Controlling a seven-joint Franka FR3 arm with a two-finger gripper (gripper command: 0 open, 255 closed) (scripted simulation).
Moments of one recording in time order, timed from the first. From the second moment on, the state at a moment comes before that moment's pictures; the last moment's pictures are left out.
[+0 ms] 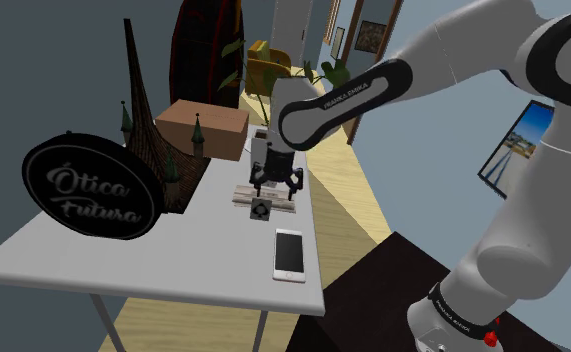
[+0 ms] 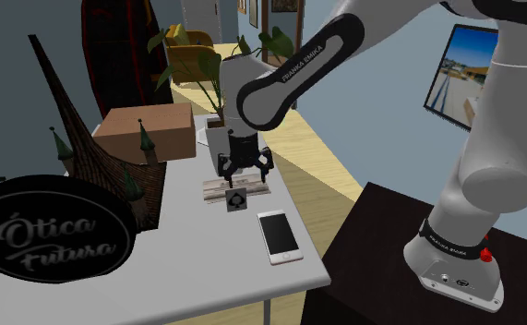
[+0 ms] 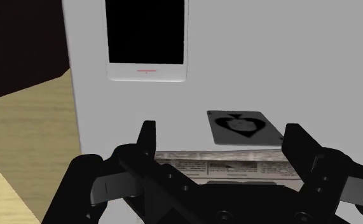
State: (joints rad) arm -0.01 0.15 0.34 -2.19 0.02 2.27 1.03
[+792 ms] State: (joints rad) arm 0.02 0.36 0.31 -2.11 -0.04 2.40 1.16
